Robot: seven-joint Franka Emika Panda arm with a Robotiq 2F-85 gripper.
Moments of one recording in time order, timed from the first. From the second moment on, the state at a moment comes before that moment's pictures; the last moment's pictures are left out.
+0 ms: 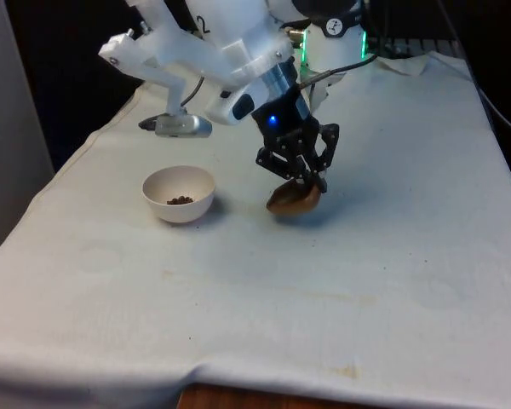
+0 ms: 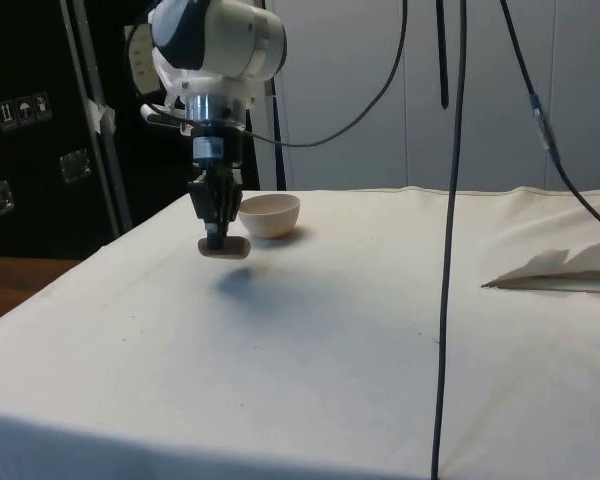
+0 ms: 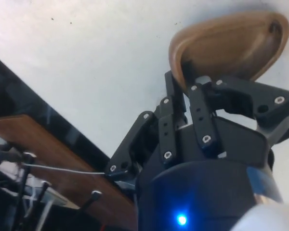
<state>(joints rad) 0.18 0.66 -0.37 -1.72 0.74 2.09 -0.60</state>
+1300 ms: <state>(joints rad) 0.18 0.64 -0.23 -1.77 0.41 2.33 -0.38</state>
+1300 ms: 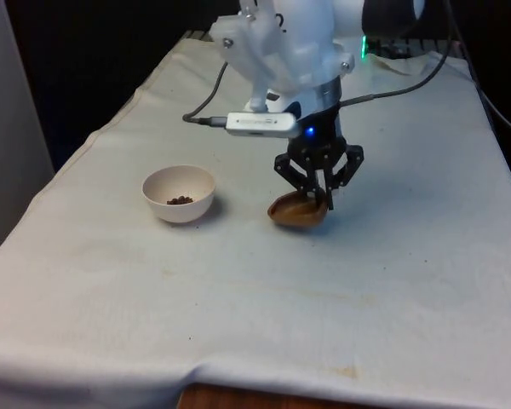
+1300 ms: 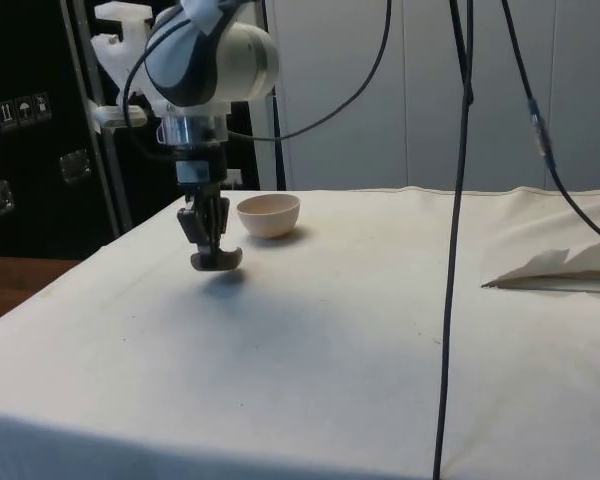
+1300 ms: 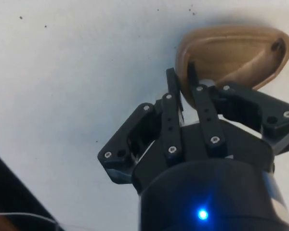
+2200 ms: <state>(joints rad) 0.18 0.65 -0.13 -1.83 0.12 2.56 -0.13</state>
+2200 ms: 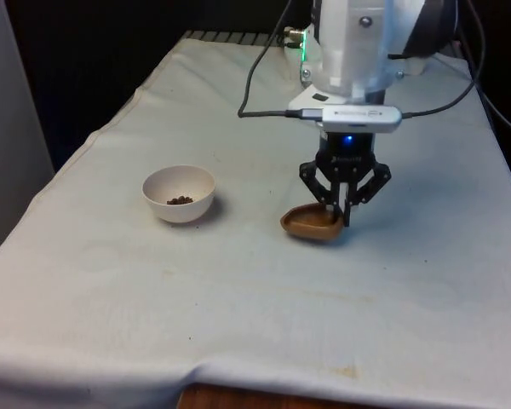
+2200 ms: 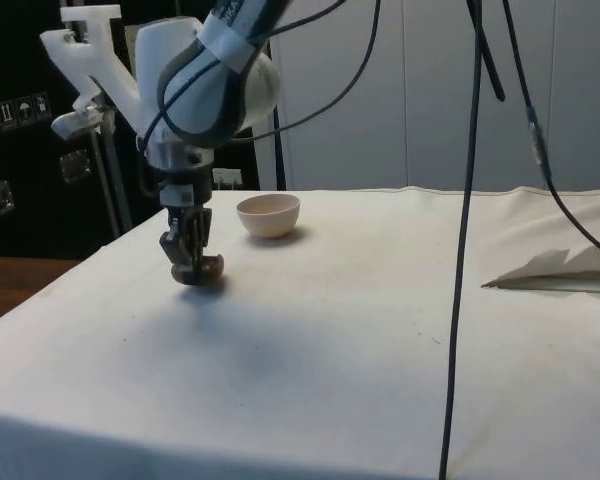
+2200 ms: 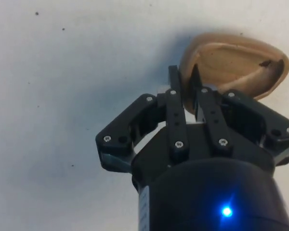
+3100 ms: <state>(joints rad) 0.18 0.66 -0.11 -1.80 -0.07 2.53 0.03</state>
